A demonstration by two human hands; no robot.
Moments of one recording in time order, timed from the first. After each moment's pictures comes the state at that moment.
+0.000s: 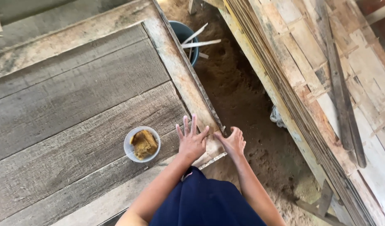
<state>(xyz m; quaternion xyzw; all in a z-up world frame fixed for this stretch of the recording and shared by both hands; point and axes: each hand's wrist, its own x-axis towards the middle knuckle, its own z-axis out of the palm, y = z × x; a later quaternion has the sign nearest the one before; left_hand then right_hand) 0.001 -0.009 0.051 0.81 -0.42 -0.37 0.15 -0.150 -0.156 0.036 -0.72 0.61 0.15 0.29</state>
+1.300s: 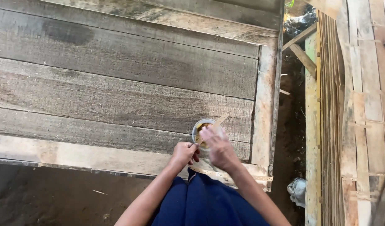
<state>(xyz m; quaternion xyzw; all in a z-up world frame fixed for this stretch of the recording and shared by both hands) 0.031 0.212 0.022 0.64 0.21 -0.44 0.59 0.030 0.017 0.069 -0.96 -0.15 -0.01 0.23</state>
